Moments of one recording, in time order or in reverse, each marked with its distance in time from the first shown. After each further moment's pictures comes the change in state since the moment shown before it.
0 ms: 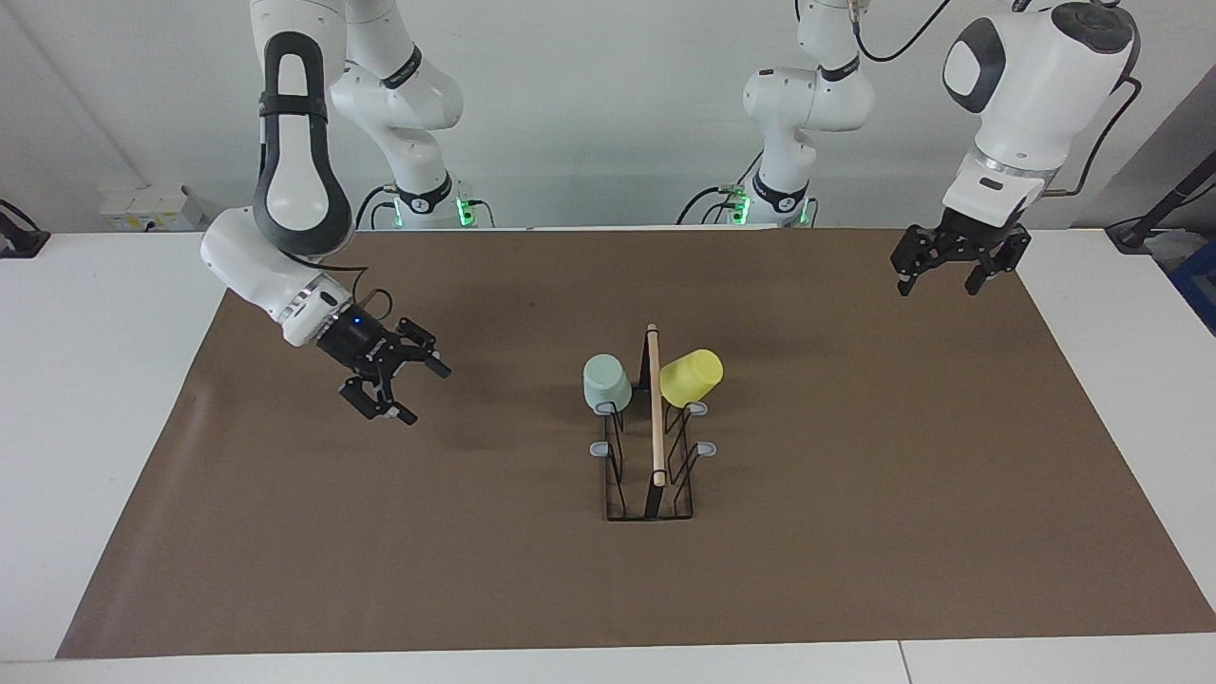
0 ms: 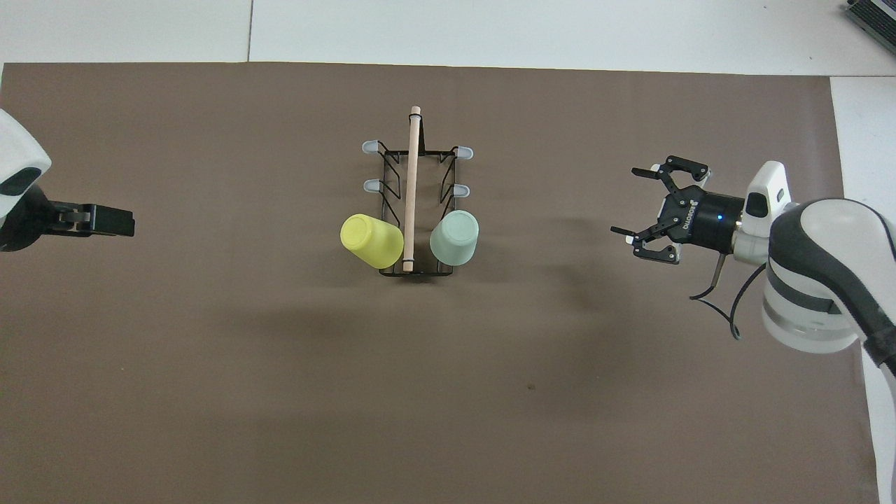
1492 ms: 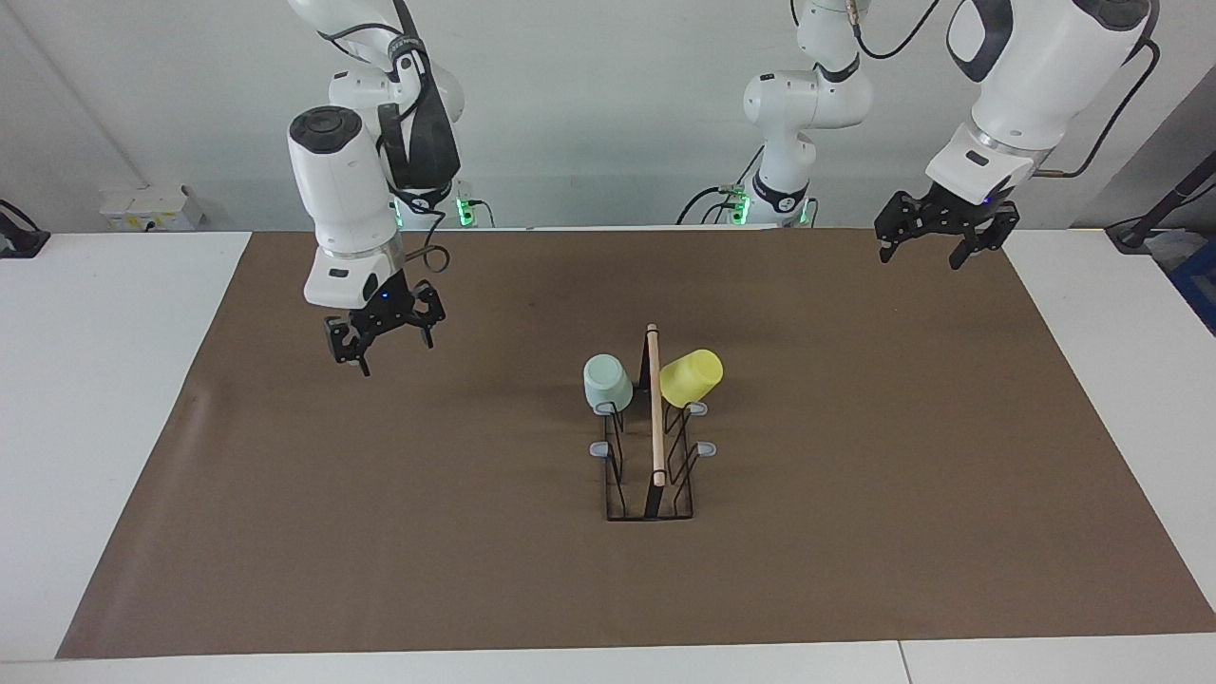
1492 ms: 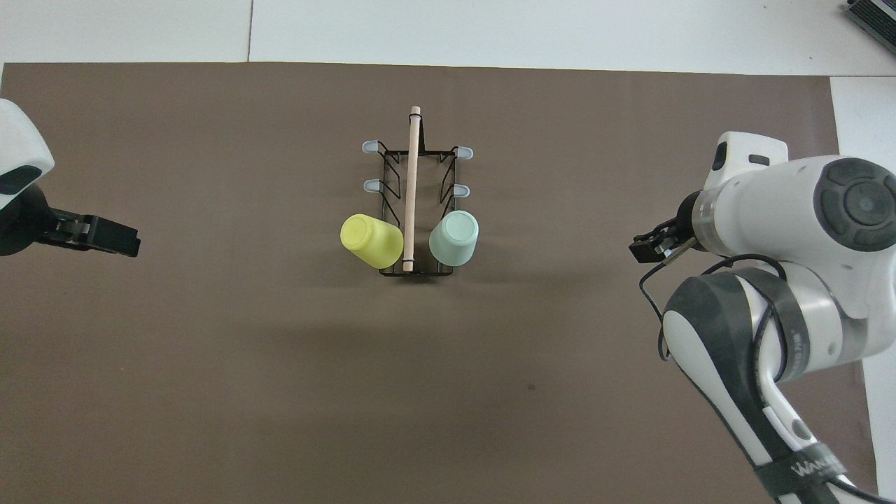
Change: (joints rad) left arm 0.094 0.050 -0.108 0.150 -0.045 -0.223 0.082; right arm 0.227 -0.137 -0.058 0.127 -1.208 -0.228 1.817
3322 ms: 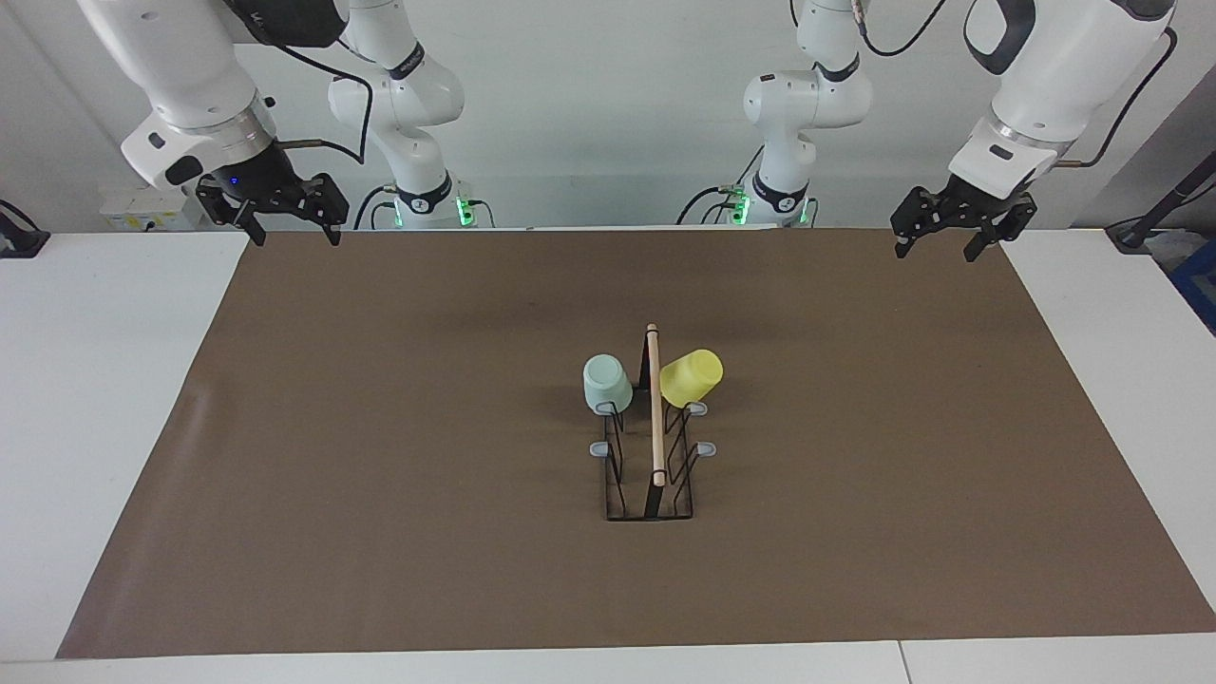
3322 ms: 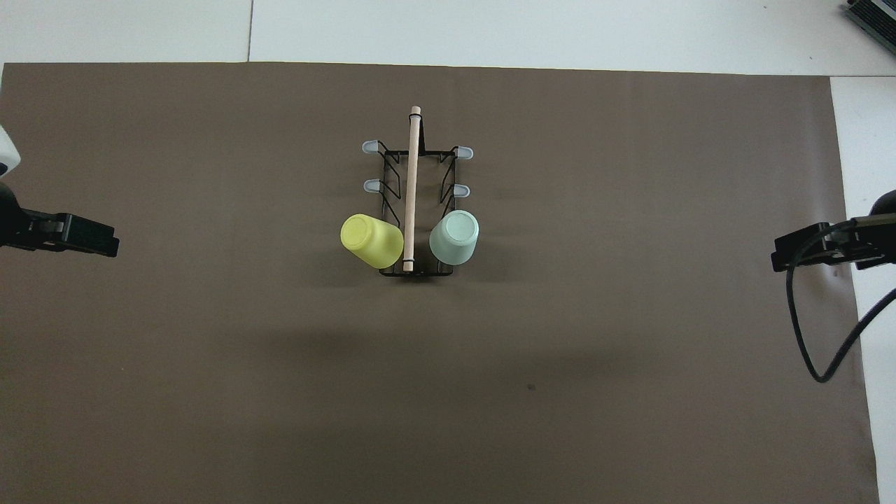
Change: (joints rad) left arm 0.027 -0.011 0.009 0.010 0.002 -0.018 -0.025; right arm 0.039 -0.016 -0.196 0.406 0.070 -0.663 0.295
